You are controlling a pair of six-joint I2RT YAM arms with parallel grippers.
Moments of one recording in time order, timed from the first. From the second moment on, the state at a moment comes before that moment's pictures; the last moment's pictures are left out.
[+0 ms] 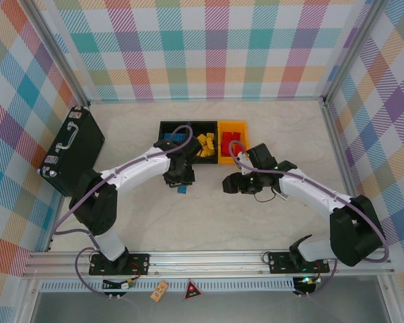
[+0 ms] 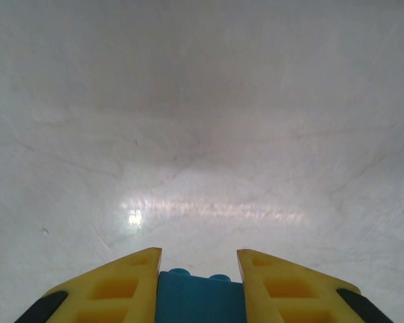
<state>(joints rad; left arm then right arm) -0.67 1.71 1.34 -1.02 -0.07 -0.81 0.54 1.36 0.85 -0.53 -0.48 0.43</state>
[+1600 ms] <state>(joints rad) -0.39 1.95 1.84 -0.86 -0.22 -0.57 0.54 1.40 0.96 -0.47 -0.46 0.52</state>
